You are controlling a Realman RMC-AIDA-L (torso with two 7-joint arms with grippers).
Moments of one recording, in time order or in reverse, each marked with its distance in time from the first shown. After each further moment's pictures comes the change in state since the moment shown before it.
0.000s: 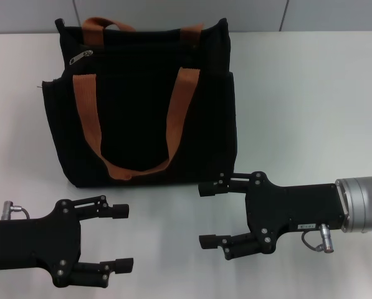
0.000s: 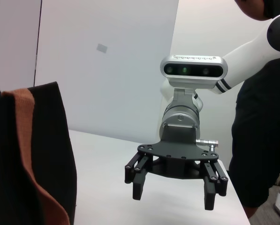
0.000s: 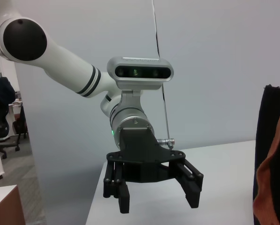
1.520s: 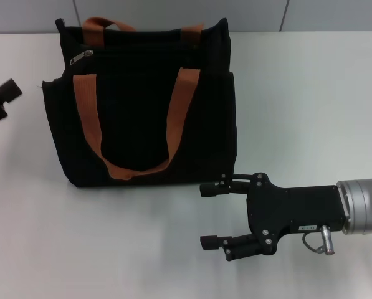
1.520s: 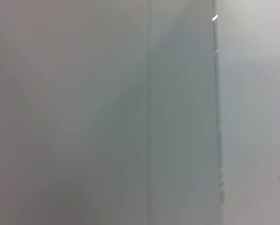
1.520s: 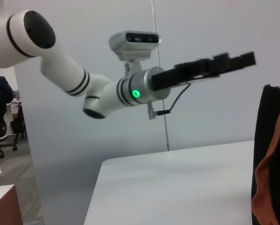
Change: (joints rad) left arm -0.023 0.029 -0.692 -0.017 -0.024 0.033 -0.008; right arm -0.007 0.000 0.003 0.003 0.000 0.002 -0.015
